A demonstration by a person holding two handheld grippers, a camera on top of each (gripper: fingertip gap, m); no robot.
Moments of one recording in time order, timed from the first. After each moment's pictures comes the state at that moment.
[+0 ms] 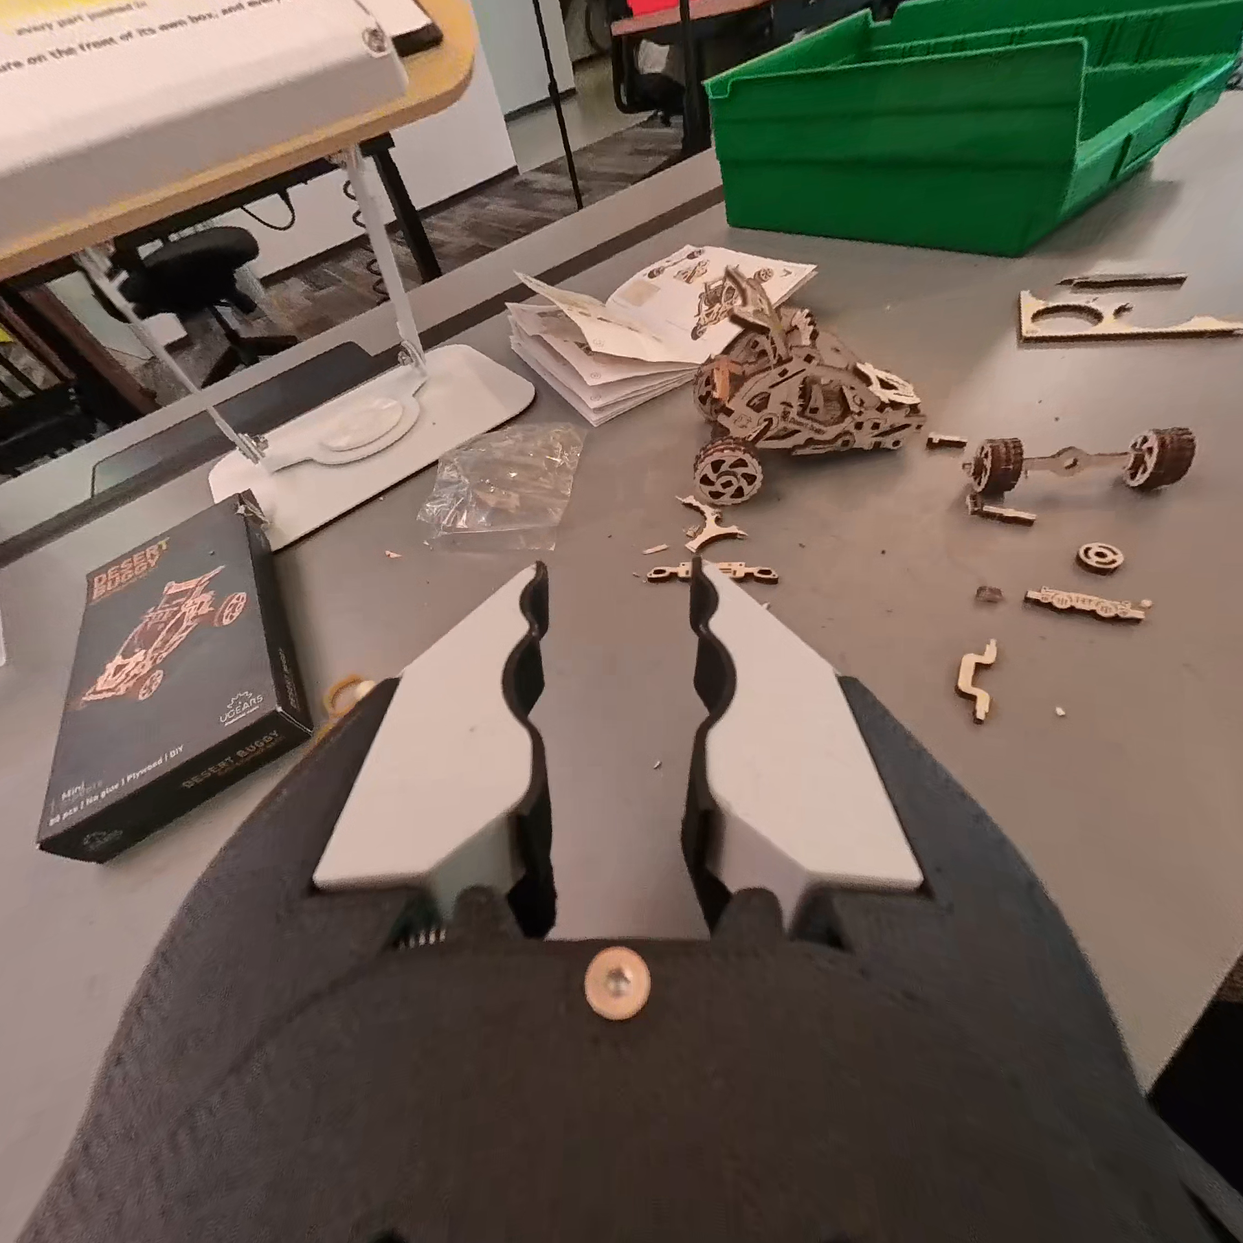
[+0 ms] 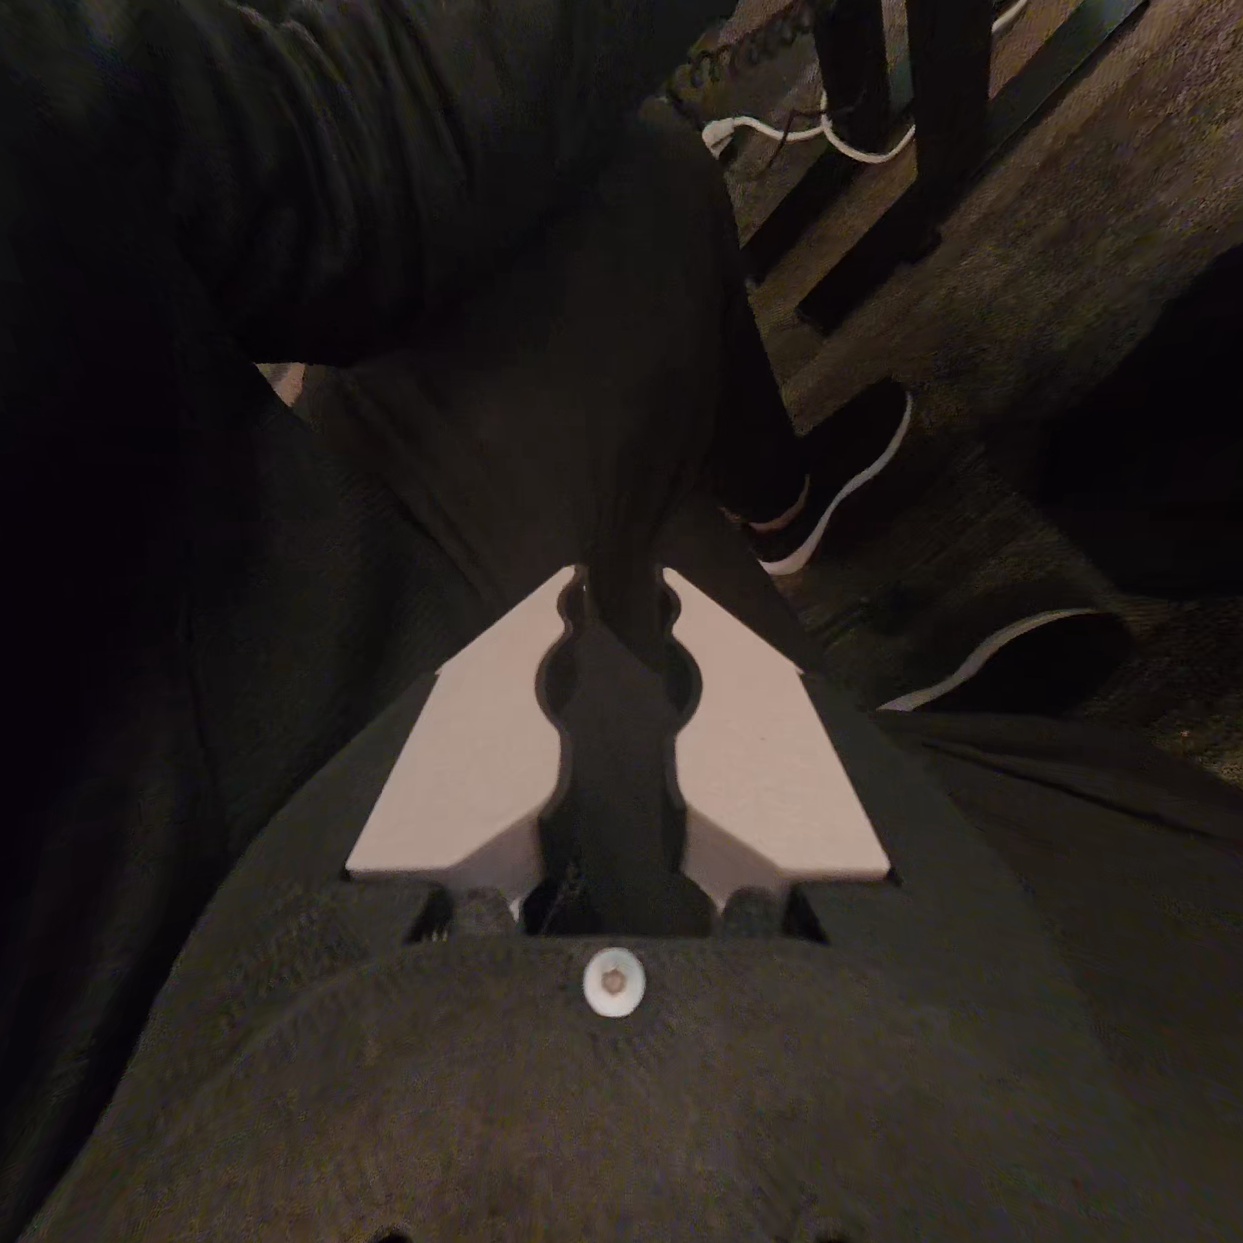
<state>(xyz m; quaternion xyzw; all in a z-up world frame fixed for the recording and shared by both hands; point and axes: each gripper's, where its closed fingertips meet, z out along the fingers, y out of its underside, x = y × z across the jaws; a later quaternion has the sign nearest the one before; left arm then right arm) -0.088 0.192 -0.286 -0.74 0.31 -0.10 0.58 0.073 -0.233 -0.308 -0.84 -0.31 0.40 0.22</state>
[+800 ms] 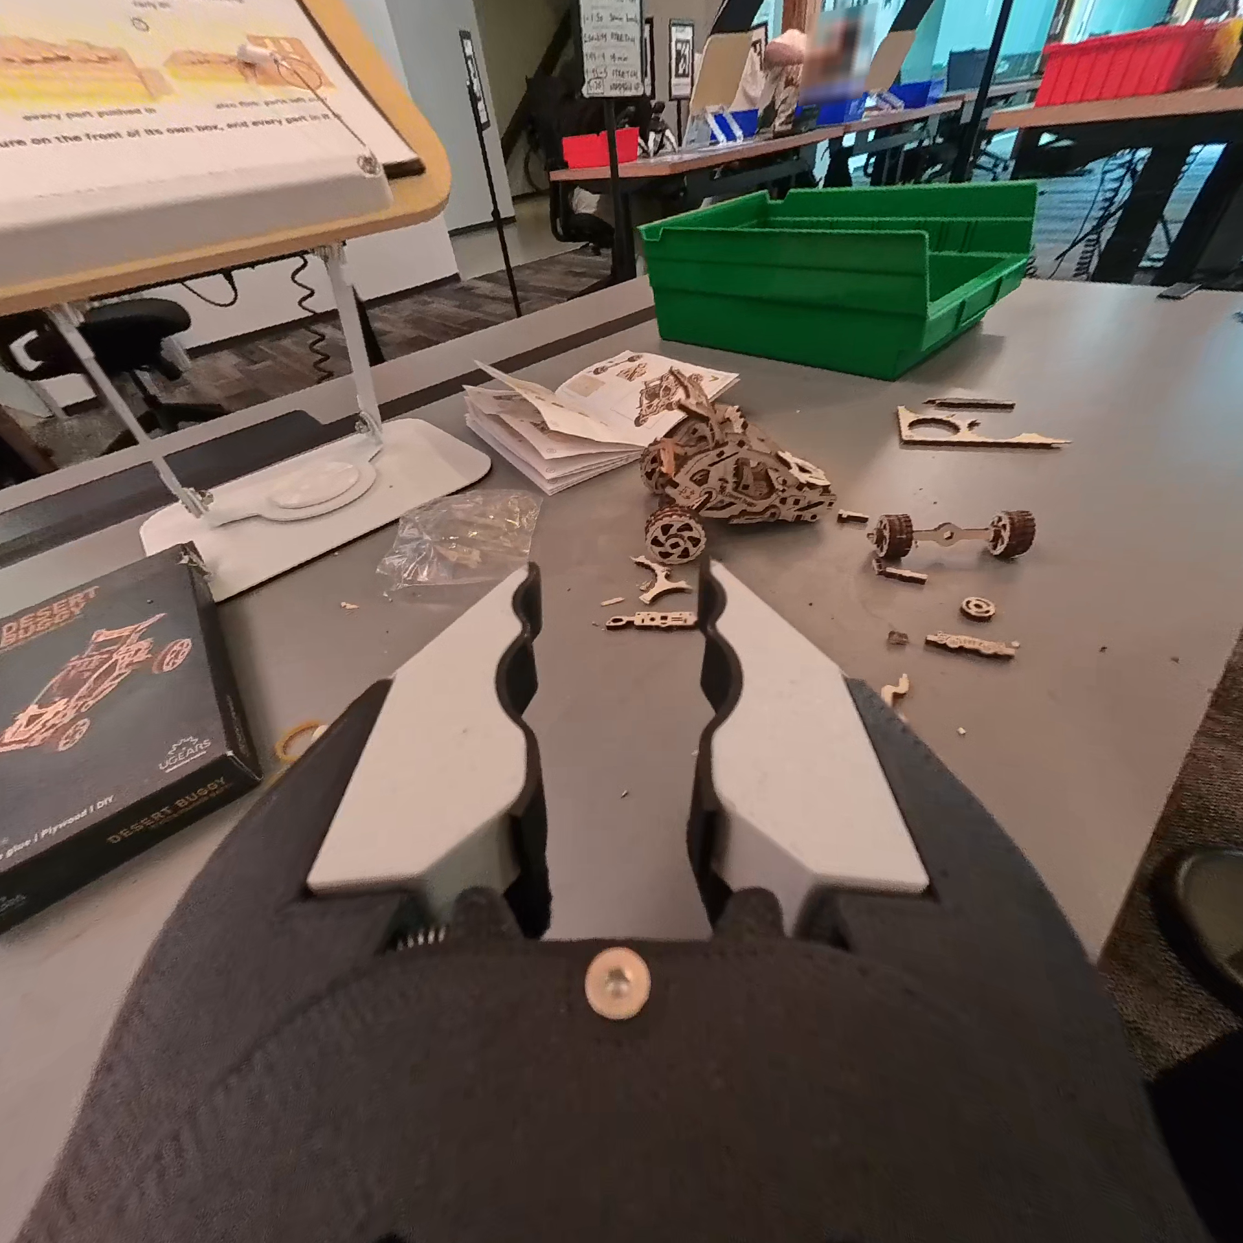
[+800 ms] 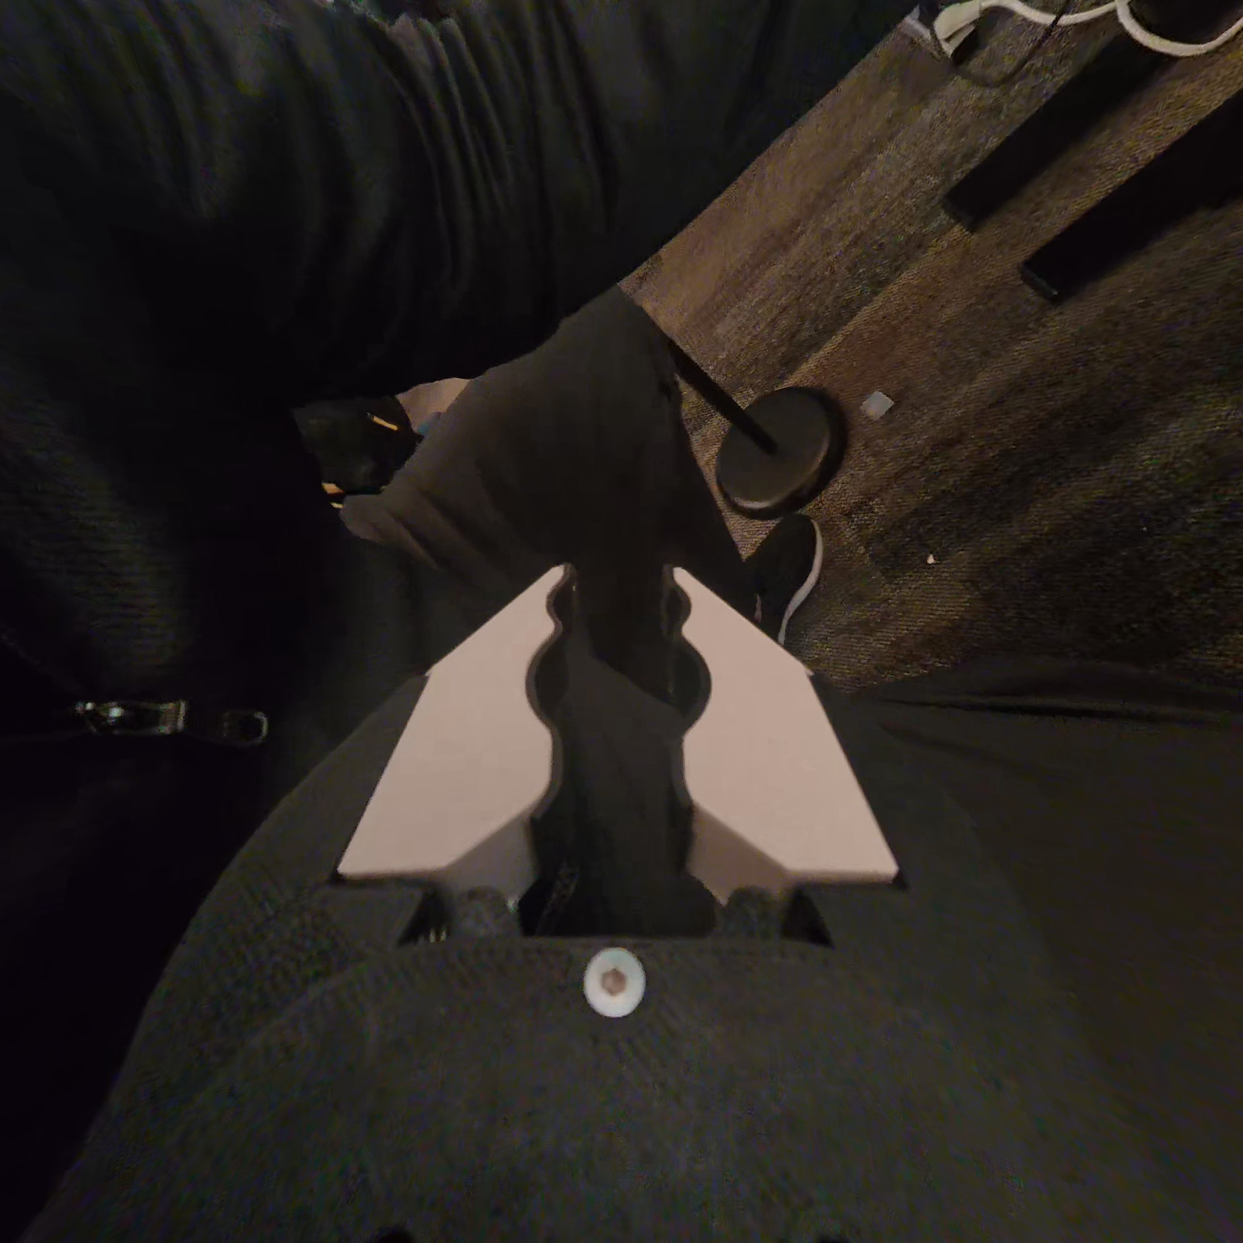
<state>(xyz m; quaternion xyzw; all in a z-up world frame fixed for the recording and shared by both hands) -0.085 0.180 -0.266 -0.70 0.30 -0.19 0.61 -0.016 -0.238 -0.304 -0.79 -0.35 0.48 0.14</state>
